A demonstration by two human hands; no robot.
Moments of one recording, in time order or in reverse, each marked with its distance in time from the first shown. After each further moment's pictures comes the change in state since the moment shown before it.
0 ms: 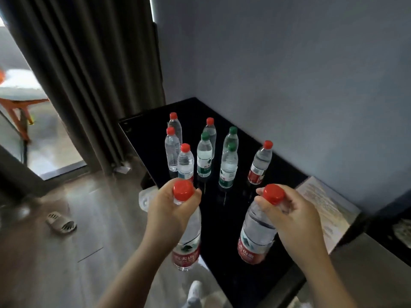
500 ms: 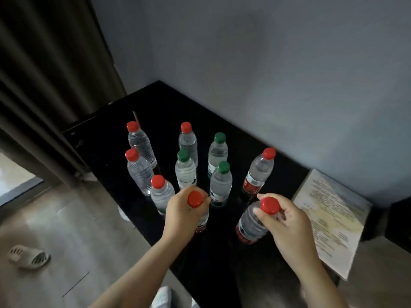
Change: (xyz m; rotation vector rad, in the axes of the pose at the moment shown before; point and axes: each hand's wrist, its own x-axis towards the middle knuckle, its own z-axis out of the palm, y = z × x) left_hand 0.184 -0.098 0.107 0.086 -0.341 -0.130; right_hand 0.141 0.097 0.049 -0.094 0.107 0.258
